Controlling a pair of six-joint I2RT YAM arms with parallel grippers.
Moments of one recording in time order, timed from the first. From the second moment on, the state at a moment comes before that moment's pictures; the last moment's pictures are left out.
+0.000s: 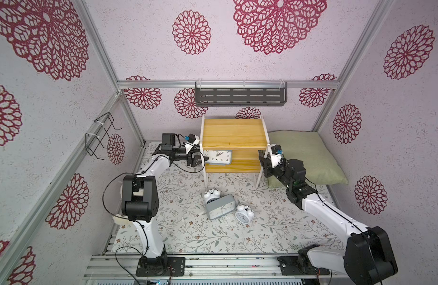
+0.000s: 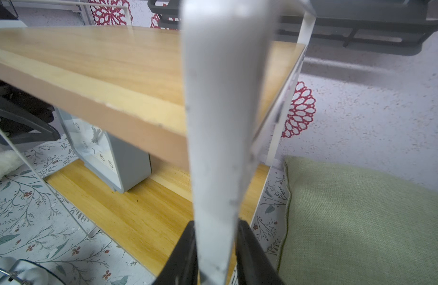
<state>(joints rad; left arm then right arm) -0.05 1.93 1.49 -0.23 1.22 0.64 0.36 1.25 0.78 0.32 -0.13 -0.06</state>
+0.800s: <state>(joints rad) -0.01 1.83 1.39 -0.26 1.04 0.65 0.36 1.24 0.78 0.30 -0.13 -0.07</state>
